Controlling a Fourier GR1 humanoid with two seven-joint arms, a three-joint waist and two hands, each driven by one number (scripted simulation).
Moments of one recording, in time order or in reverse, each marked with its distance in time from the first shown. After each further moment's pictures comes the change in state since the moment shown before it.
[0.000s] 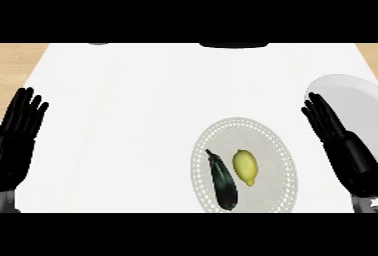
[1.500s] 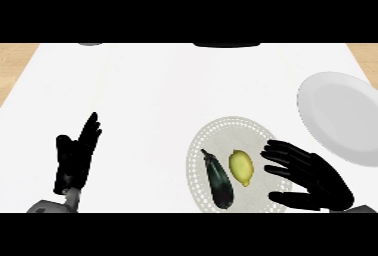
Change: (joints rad) left arm -0.054 -0.156 -0.238 0.212 -0.226 0.175 0.236; right arm -0.006 0.058 0.101 0.271 0.728 -0.129 -0.944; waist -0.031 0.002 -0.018
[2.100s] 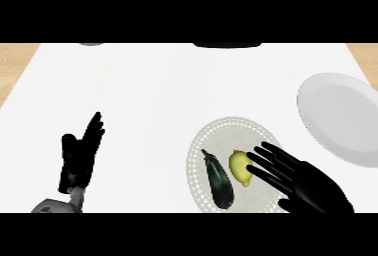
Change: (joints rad) left arm -0.007 -0.031 0.006 0.009 -0.030 -0.004 0.008; right arm 0.059 -0.066 0.097 -0.216 0.466 0.025 0.471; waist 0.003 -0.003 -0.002
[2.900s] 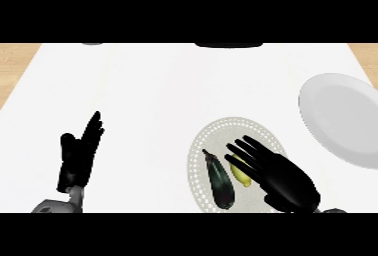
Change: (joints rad) left arm 0.013 -0.060 0.081 -0.007 -0.082 -0.082 0.016; right arm -0.053 0.191 -0.006 0.051 0.264 0.177 0.143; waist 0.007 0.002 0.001
